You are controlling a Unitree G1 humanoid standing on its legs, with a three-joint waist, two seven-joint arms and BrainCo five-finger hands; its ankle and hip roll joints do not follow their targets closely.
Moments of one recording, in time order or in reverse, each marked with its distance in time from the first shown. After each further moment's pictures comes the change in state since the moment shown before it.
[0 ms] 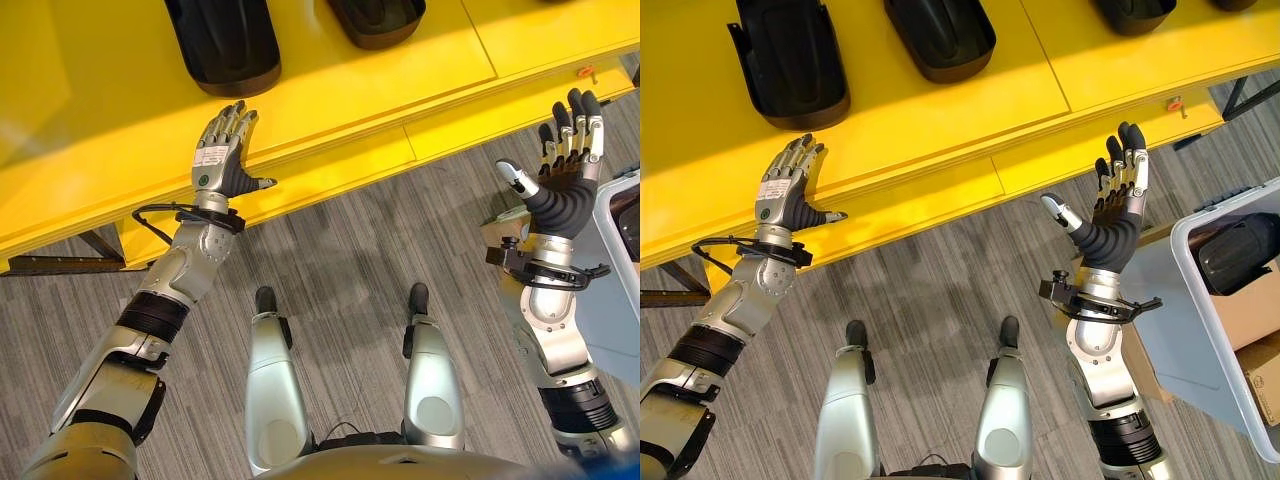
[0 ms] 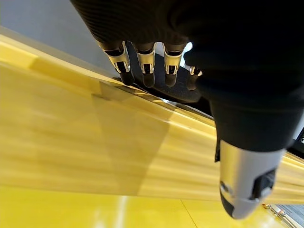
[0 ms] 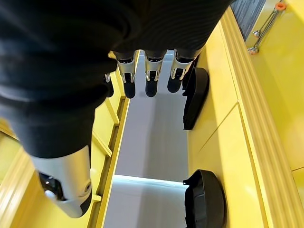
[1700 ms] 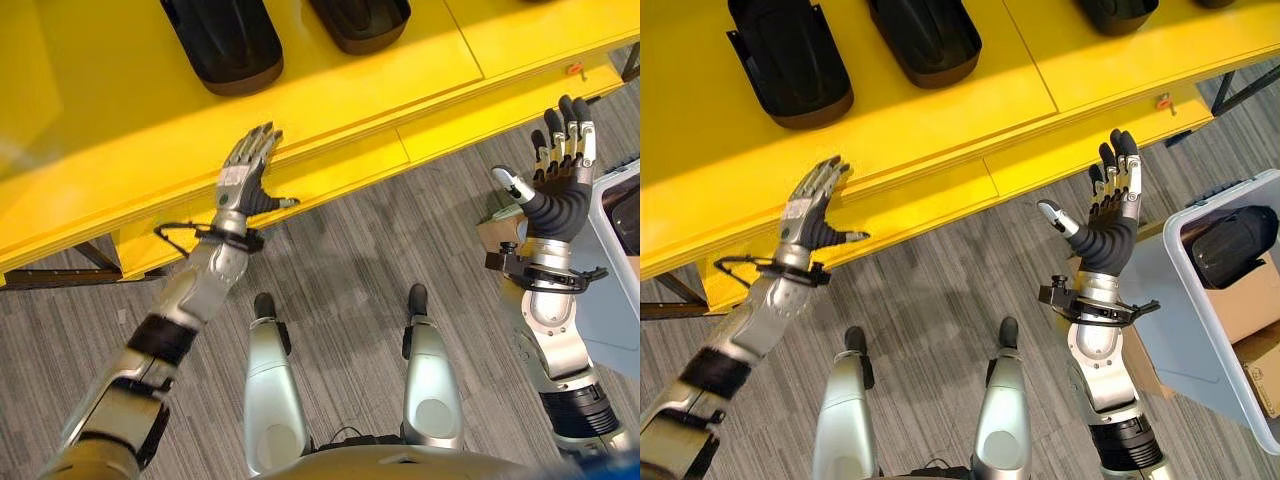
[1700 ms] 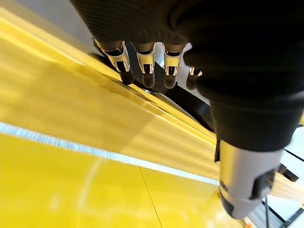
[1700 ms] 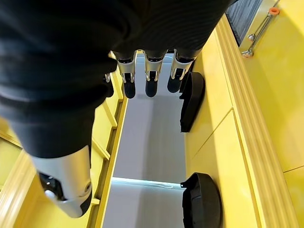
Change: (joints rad) left arm 0.265 -0.017 0.052 -0.271 -0.054 -0.090 -0.082; right arm 0.044 0.000 -0.003 -0.001 0.020 0.002 0.037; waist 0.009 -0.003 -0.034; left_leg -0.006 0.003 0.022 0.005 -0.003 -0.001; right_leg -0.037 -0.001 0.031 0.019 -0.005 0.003
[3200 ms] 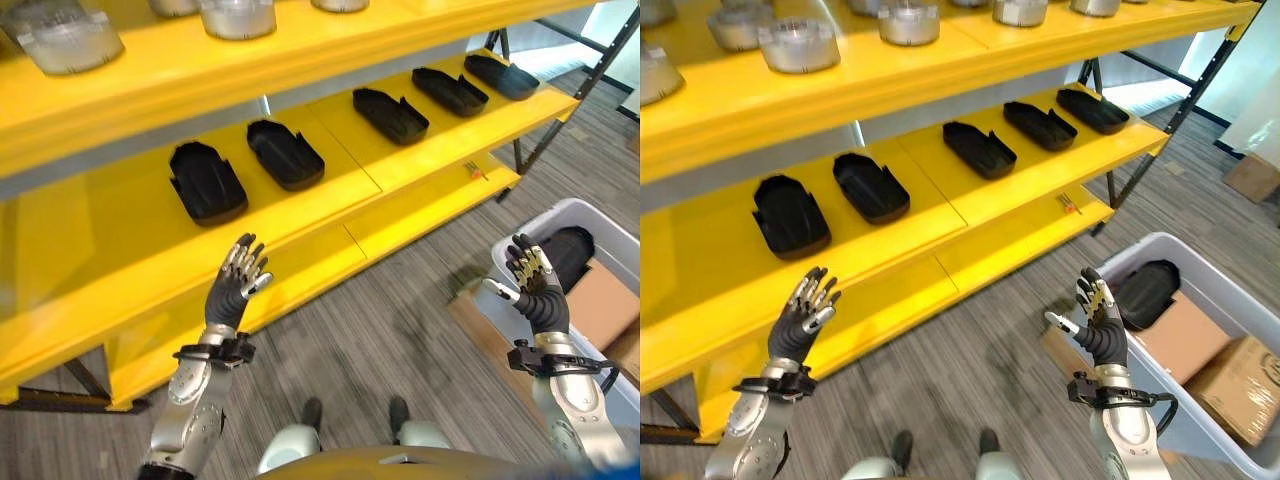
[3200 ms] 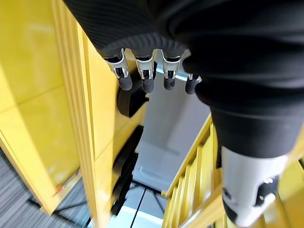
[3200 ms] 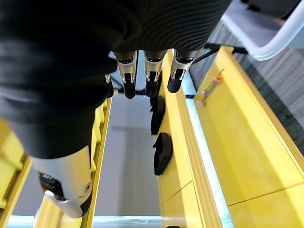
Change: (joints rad) left arm 0.545 -0.245 0.136 -0.146 -1.184 -0.142 -0.451; right arm 0.424 0.014 -0.070 0.141 0.147 0.111 0.340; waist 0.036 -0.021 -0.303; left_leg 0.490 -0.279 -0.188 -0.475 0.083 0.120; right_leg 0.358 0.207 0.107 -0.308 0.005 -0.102
